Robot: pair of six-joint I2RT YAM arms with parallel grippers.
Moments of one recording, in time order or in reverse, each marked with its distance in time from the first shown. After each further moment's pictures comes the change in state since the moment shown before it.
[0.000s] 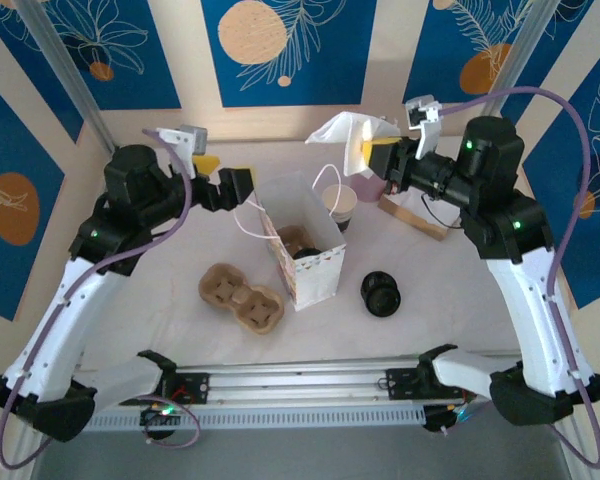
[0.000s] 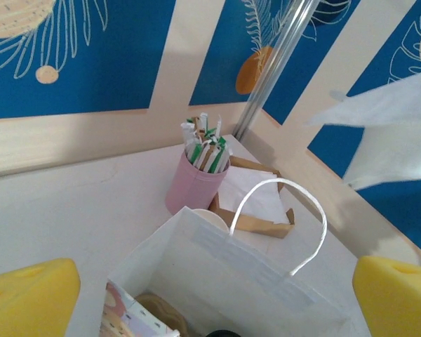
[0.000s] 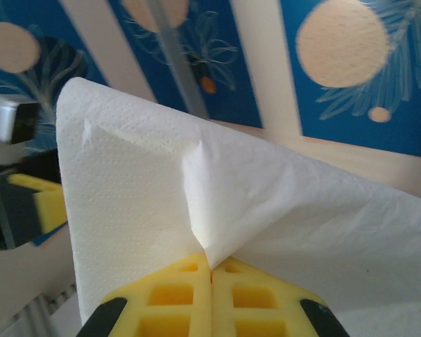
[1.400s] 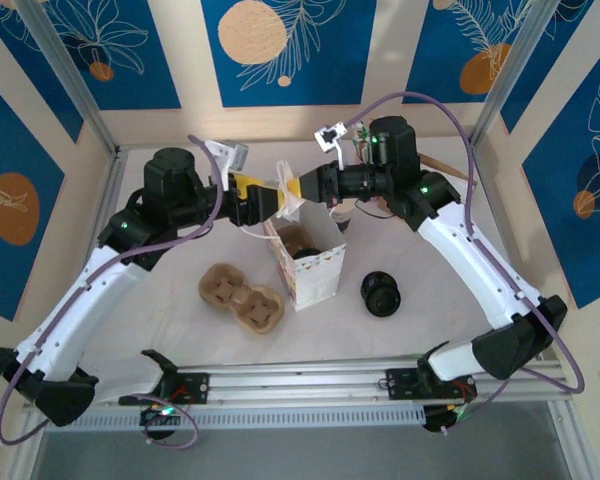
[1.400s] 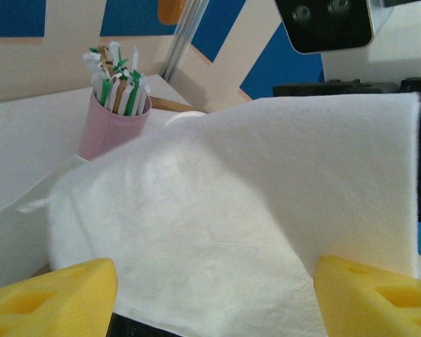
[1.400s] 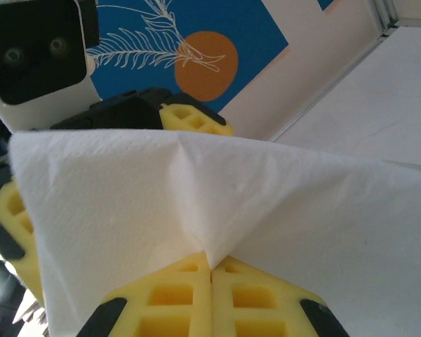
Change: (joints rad) left arm -0.141 0.098 -0.020 0.010 0.145 -0.046; right arm 0.159 0.272 -0.136 0.202 -0.354 0.168
